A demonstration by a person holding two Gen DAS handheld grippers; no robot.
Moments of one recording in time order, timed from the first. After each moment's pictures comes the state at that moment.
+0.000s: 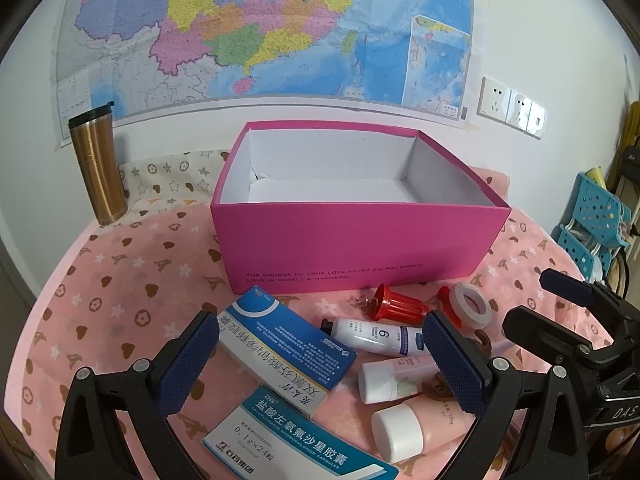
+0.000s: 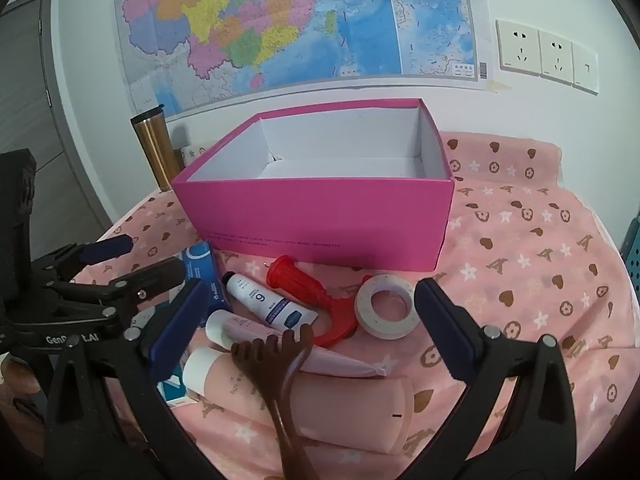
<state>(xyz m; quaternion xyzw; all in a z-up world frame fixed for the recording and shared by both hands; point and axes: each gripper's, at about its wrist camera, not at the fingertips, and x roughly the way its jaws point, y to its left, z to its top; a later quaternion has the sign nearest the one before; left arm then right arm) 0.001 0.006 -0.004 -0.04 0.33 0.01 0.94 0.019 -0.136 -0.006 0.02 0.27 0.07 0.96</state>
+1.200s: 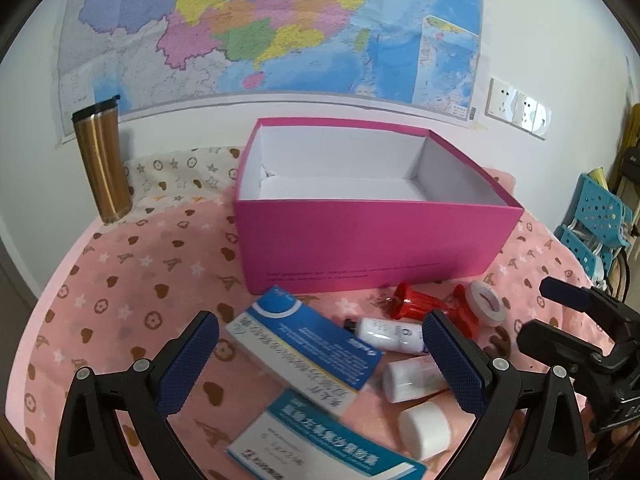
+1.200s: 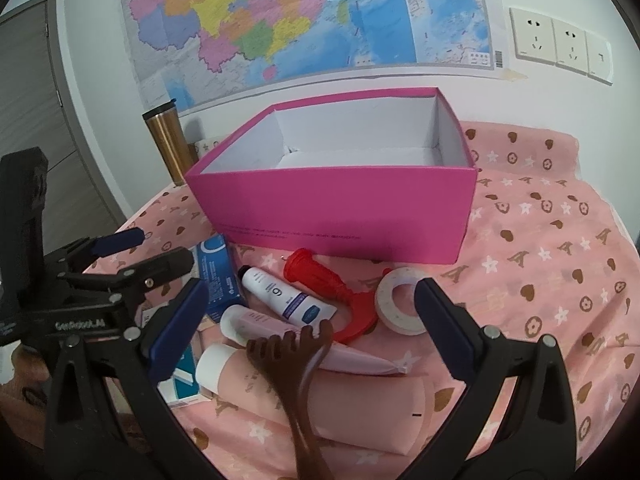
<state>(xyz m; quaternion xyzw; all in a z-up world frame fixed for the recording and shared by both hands) 0.005 0.027 -0.010 -0.05 0.33 0.01 0.94 0.026 -0.131 -0.010 0.03 0.31 0.10 0.95</state>
